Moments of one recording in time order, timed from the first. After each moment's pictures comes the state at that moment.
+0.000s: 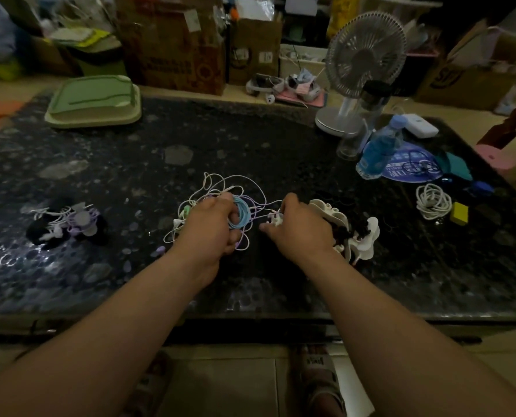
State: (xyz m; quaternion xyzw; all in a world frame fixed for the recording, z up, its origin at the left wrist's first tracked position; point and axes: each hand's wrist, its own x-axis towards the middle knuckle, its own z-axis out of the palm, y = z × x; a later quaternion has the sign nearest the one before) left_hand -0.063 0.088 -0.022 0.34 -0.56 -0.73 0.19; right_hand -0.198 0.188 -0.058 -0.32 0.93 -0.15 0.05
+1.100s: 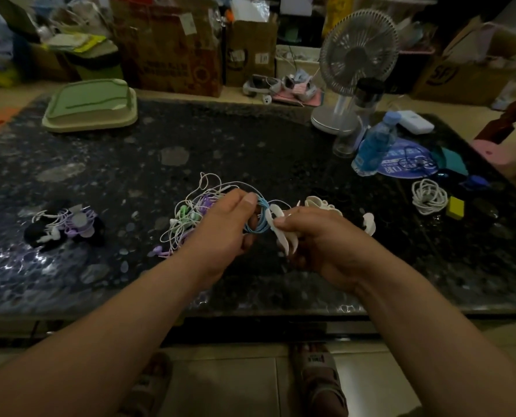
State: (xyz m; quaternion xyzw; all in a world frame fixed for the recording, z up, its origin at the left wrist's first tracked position) left_hand -0.062 0.106 -0.010 0.26 -0.66 -0.70 0.12; right_hand -0.164 0.248 0.016 -0.17 0.69 -0.55 0.44
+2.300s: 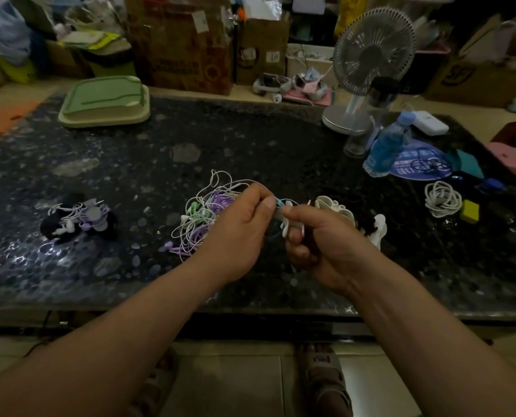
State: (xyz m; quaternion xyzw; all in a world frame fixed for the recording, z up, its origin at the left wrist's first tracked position) left_hand -0.056 0.108 -0.017 0.18 -0.78 -0.57 0.18; right_hand -0.147 0.233 0.016 -0.11 0.62 -0.63 0.45
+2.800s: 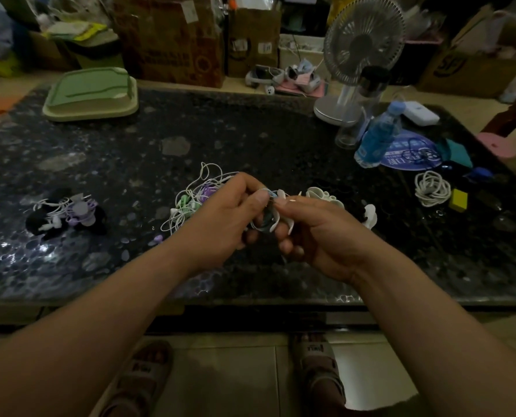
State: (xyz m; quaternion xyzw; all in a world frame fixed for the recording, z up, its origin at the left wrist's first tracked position) left_hand -0.047 0.102 0.001 0.14 -0.76 -0.62 0.11; right_hand -0.159 0.249 0.017 -0.20 0.62 -0.59 0.49
